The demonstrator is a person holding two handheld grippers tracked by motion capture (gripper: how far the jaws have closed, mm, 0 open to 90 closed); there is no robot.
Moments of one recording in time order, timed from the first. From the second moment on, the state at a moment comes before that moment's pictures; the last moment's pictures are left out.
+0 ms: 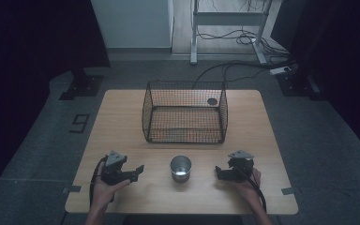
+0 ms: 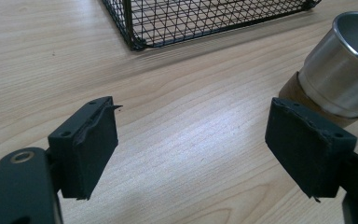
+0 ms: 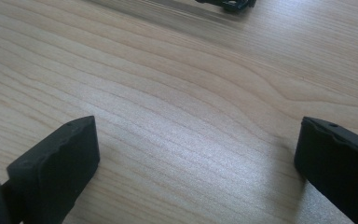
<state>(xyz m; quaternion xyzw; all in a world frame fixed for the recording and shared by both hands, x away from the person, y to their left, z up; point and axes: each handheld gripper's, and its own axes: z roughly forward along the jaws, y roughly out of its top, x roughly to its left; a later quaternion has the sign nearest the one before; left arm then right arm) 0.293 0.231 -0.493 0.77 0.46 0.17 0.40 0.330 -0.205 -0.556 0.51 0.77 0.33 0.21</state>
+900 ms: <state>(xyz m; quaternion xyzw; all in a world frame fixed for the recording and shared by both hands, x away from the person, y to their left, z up) 0.293 0.228 -0.494 0.77 0.46 0.17 0.40 0.310 -0.211 -0.522 0.51 0.73 0.39 0.24</state>
